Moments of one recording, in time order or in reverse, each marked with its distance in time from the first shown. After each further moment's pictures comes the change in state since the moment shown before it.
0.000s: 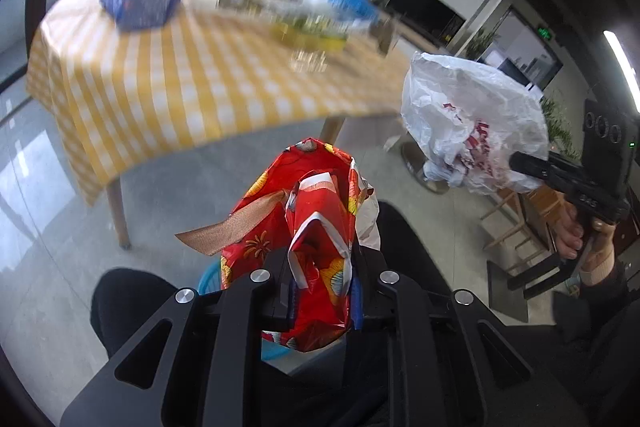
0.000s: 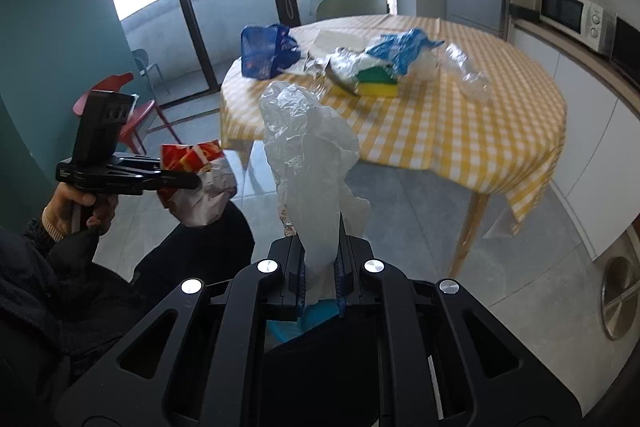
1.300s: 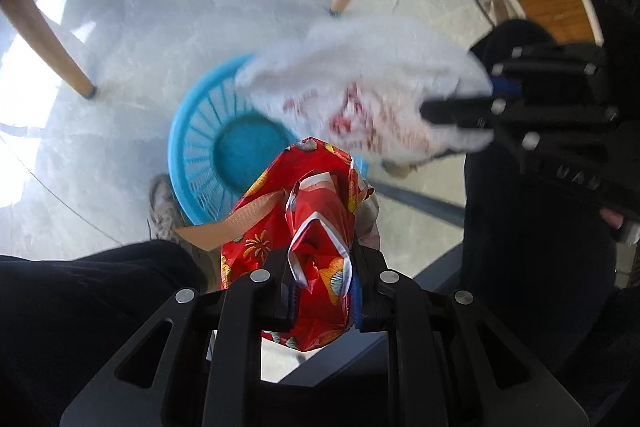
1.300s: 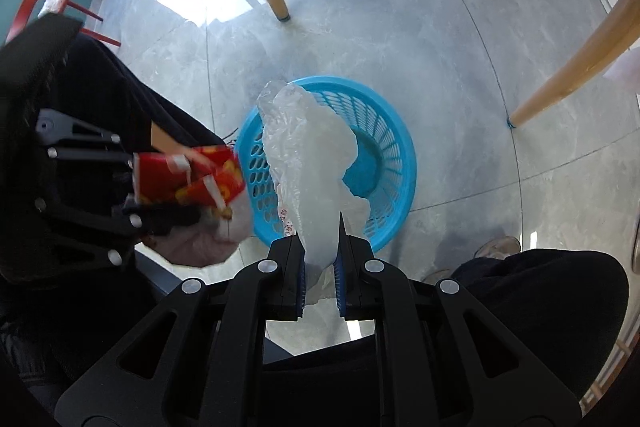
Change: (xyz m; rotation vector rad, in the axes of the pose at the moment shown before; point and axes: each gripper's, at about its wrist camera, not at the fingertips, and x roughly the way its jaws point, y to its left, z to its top) left arm 0.245 0.083 -0.087 -0.064 0.776 0.048; right arm 0.337 -0.035 -0.106 0.151 0.802 0.047
